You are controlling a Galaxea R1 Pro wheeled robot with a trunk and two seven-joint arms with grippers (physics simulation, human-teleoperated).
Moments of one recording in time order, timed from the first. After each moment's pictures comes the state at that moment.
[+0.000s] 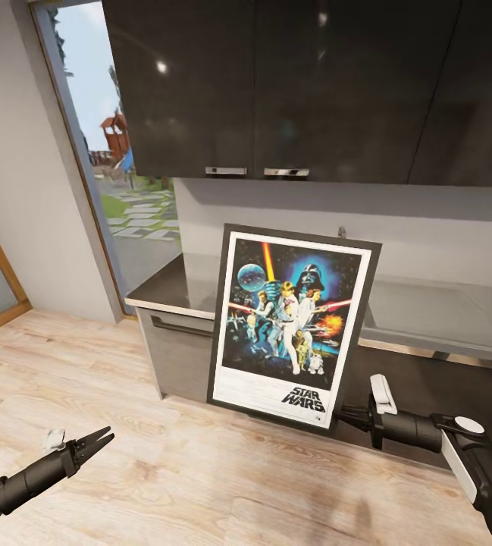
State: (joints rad) left arm -0.60 0.45 0.22 -0.15 0.38 -0.07 -1.51; right arm -0.46 -0.33 -0.10 -0.98 -0.20 0.13 1.43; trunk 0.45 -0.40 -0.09
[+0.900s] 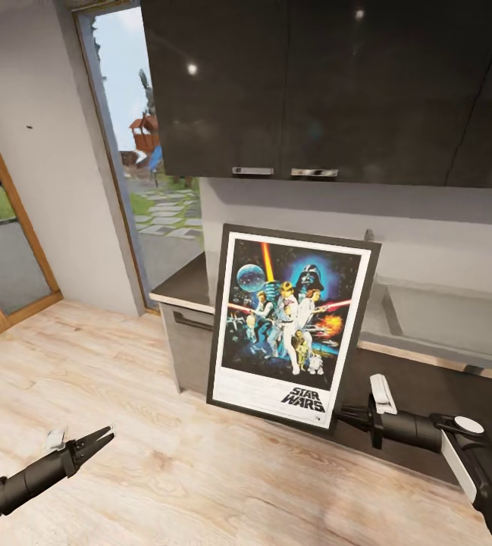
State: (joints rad) left arm -0.60 0.45 0.22 -0.15 0.38 -0.07 -1.51; right arm -0.46 -0.33 -0.10 -0.98 -0.20 0.13 1.43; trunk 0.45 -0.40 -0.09
